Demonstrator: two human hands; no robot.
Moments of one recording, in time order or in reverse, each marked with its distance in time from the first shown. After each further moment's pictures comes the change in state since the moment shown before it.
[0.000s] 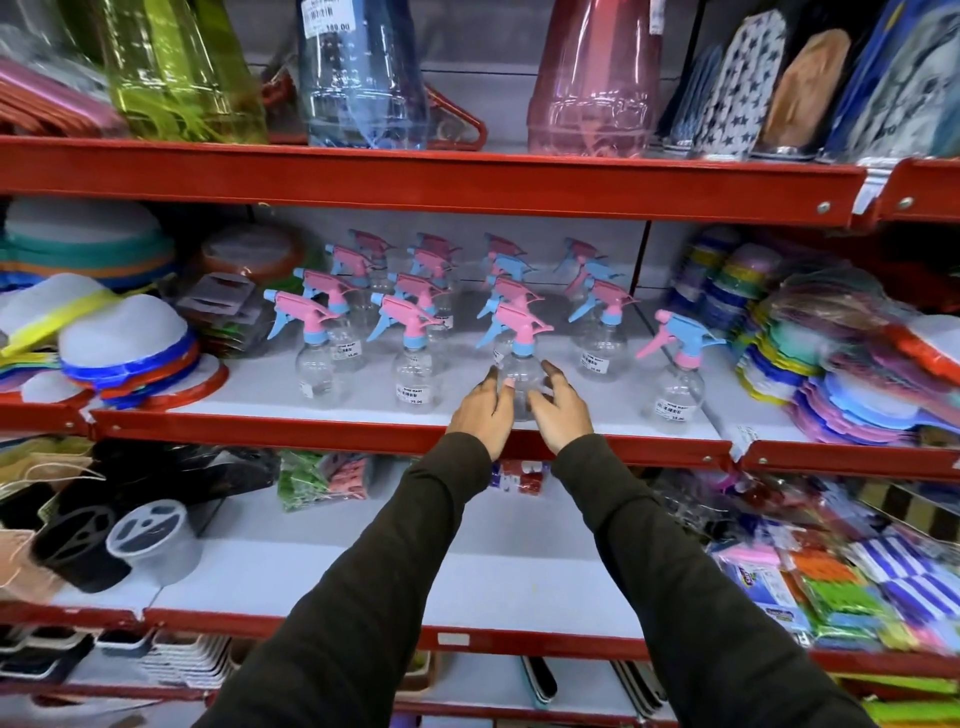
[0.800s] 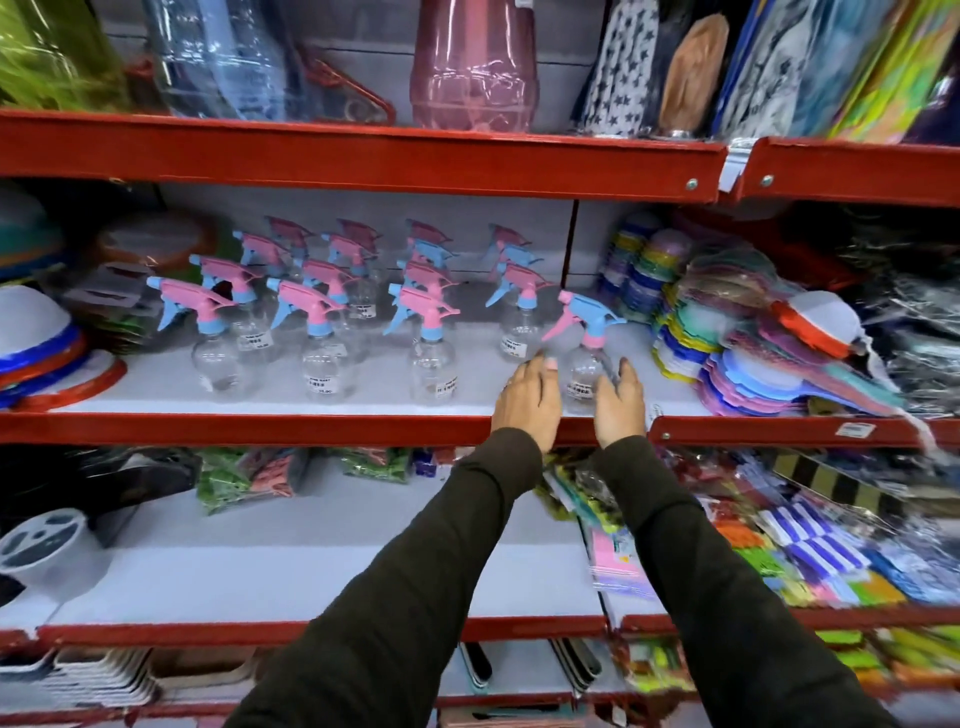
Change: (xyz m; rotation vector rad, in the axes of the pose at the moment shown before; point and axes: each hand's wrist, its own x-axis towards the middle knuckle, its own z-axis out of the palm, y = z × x) left_hand -0.013 0.074 0.072 -0.053 0.077 0.112; right_hand 0.004 0.049 -0.087 0.095 0.307 0.055
